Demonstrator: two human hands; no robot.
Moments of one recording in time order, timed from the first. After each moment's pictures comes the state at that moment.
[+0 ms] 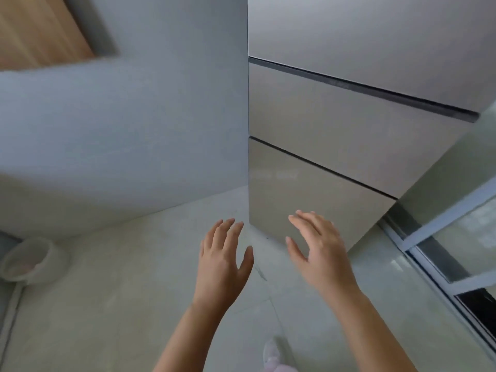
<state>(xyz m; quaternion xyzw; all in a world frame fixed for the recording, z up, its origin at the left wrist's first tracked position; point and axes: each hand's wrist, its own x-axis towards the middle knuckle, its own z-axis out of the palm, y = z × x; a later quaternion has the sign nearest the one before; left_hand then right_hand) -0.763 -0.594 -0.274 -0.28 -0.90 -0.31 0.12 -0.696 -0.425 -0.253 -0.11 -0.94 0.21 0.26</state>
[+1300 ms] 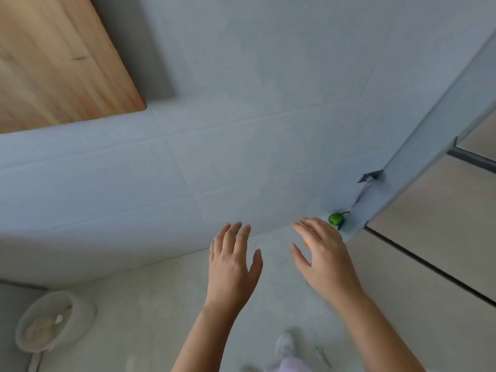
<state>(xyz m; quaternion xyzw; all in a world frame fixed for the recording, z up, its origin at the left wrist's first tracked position) -1.236 -0.667 -0.305 -0.22 -0.92 -0.28 0.12 -1.188 -0.495 -0.284 -0.04 -0.95 0.20 0.21</state>
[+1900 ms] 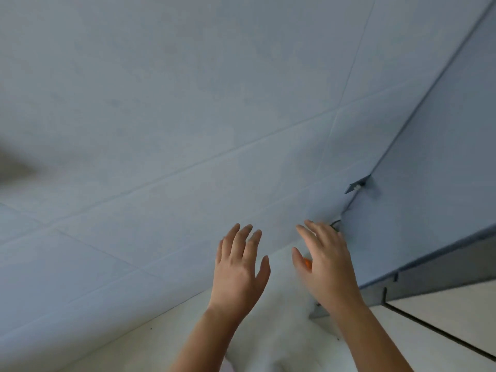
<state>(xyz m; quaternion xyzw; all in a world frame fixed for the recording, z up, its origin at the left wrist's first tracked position) -1.421 -0.519 -0.377 -0.38 -0.88 -0.27 0.11 -1.342 -0.372 -0.369 -0.19 -0.94 0.15 0.23</state>
